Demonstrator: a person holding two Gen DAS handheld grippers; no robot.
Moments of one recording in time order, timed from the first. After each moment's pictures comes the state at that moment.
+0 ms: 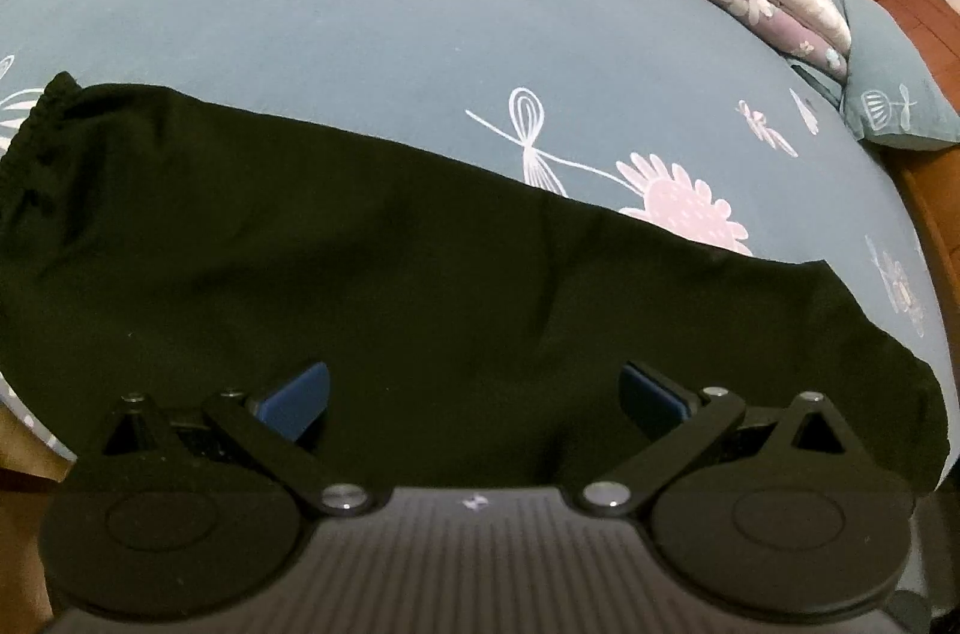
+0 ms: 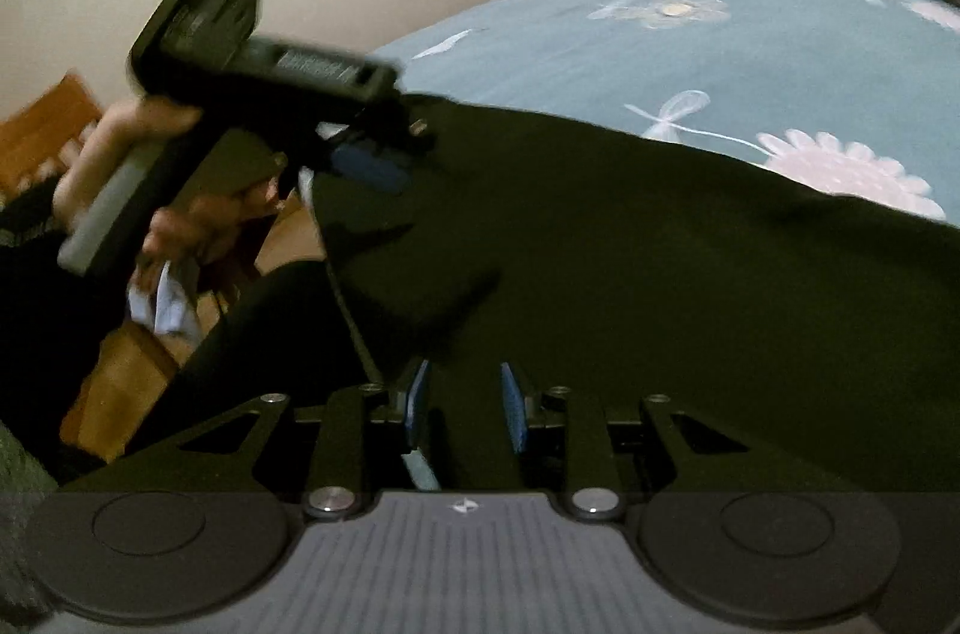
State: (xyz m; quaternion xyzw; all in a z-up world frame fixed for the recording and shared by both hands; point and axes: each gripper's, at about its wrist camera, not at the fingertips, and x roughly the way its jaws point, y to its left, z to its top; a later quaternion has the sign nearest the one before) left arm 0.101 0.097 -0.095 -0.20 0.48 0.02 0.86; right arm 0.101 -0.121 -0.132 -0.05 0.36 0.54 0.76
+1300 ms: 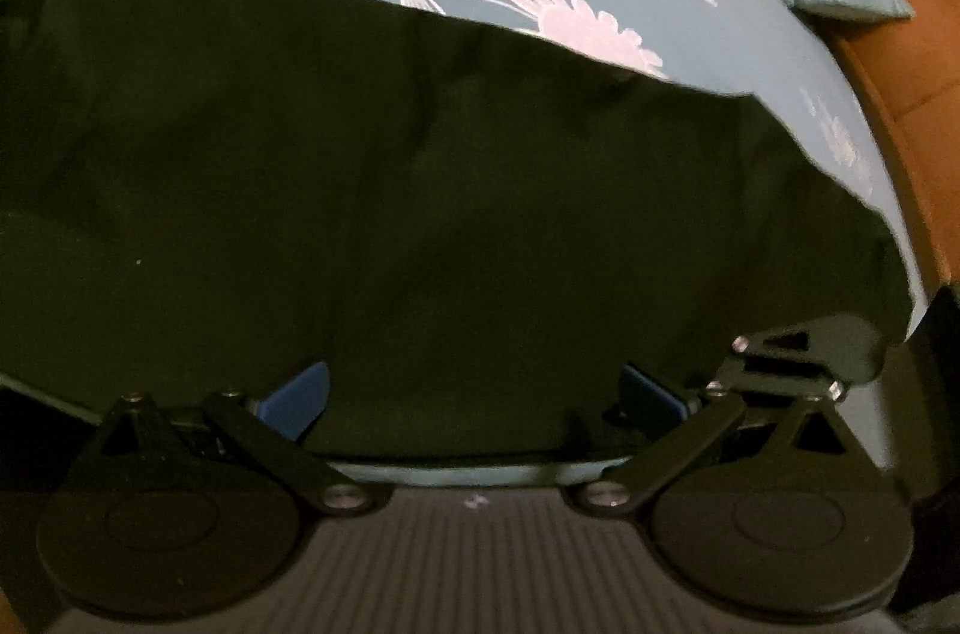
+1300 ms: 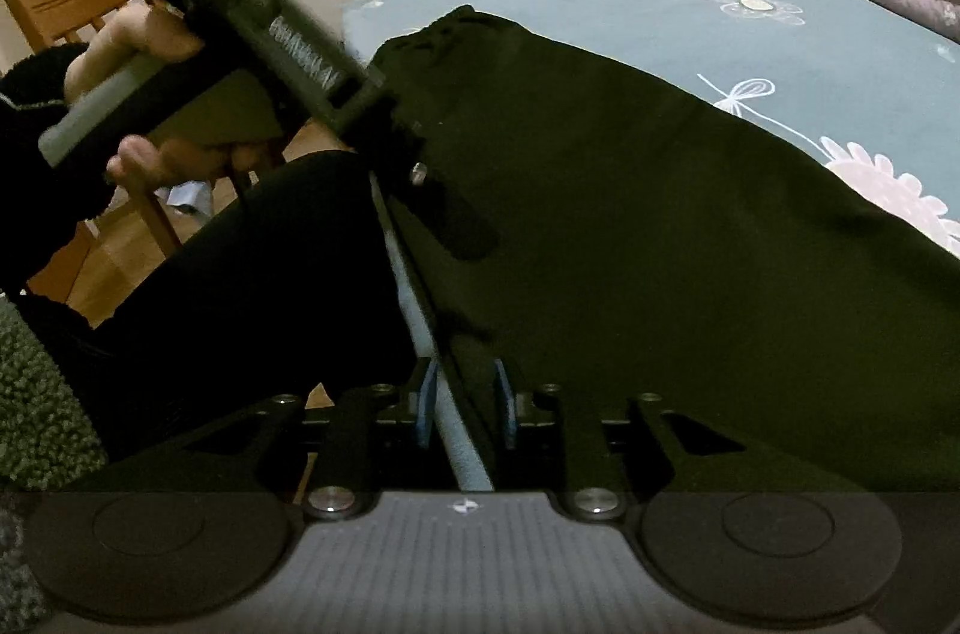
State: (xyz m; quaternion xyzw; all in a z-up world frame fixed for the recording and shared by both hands) left arm 0.071 0.050 -0.111 -0.18 0.54 -0.10 0.82; right arm 0.087 -0.123 -0.138 -0.14 0.36 0.57 0.73
